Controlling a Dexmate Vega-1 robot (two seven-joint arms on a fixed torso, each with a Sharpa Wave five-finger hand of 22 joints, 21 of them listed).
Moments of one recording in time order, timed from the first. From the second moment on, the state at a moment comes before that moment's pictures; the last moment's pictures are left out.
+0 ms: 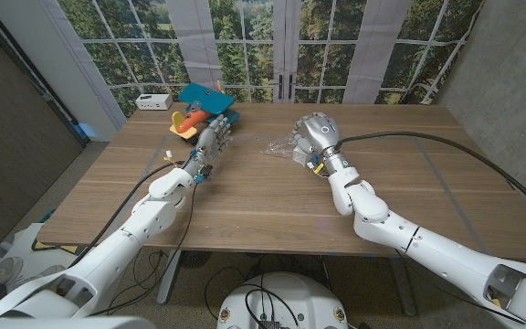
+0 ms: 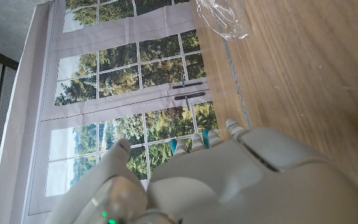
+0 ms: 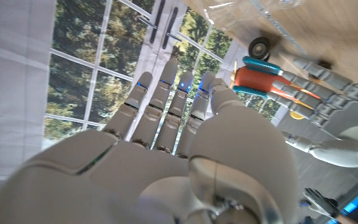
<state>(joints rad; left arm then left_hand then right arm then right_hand) 0.85 0.54 0.39 -1.33 -0.73 -0.25 -0.20 0.08 0.10 0.42 0.09 0.22 -0.17 -0.08 0.18 0.17 -0.17 0.01 0.20 0.18 -0.17 0.05 0.18 0.17 -0.17 0.14 0.24 0.19 -0.74 -0.64 -0.89 -1.74 -0.93 -0.42 -0.46 0.93 0.15 0.30 -0.12 0.19 0.95 -0.06 0.34 0.21 0.80 -0.06 0.35 0.34 0.77 -0.08 0.35 0.52 0.50 0.04 0.31 0.19</state>
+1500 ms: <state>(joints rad) 0.89 0.55 0.37 -1.35 -0.74 -0.26 -0.19 0.08 0.09 0.42 0.09 0.21 -0.17 -0.08 0.18 0.17 -0.17 0.01 0.20 0.18 -0.17 0.05 0.18 0.17 -0.17 0.14 0.23 0.19 -0.60 -0.59 -0.95 -1.66 -1.00 -0.09 -0.06 0.93 0.16 0.37 -0.12 0.18 0.80 -0.11 0.27 0.21 0.71 -0.07 0.27 0.32 0.73 -0.07 0.28 0.48 0.49 0.02 0.32 0.19</state>
